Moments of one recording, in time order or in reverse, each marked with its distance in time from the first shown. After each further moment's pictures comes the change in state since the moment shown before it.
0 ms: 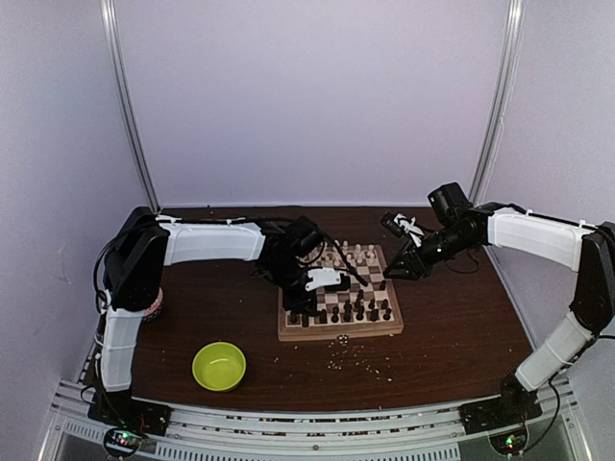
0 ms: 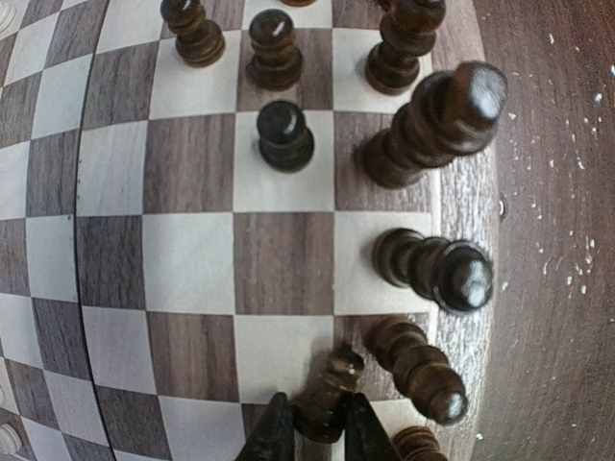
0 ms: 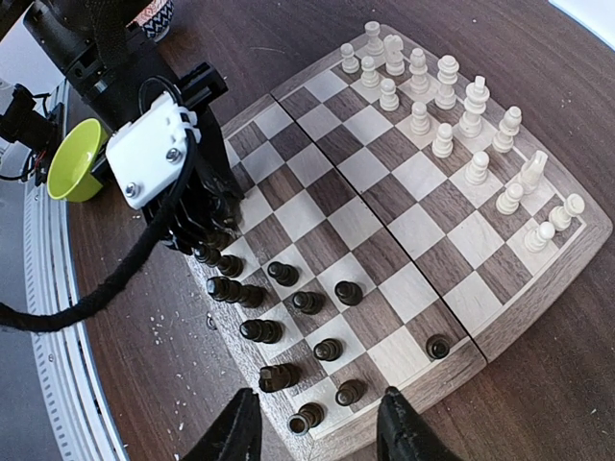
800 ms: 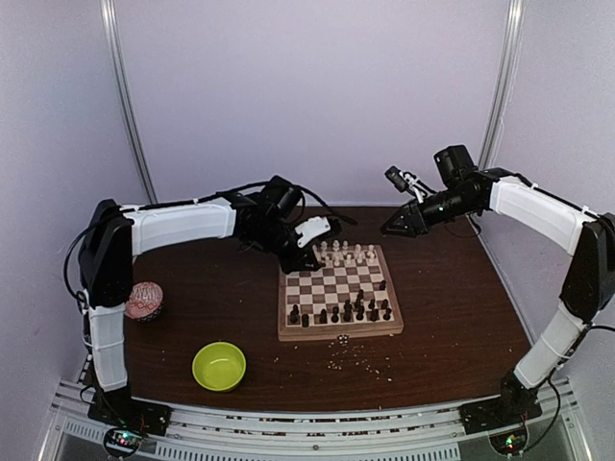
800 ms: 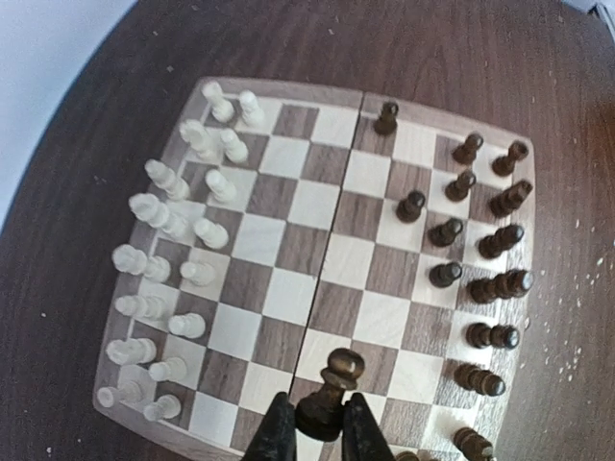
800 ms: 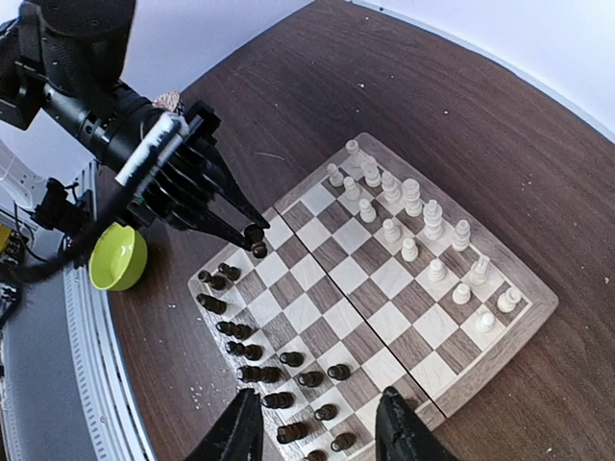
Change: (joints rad) left arm 0.085 -0.124 0.005 0.158 0.013 -0.163; right arm -0.054 0.077 0.298 -0.098 -0.091 0.119
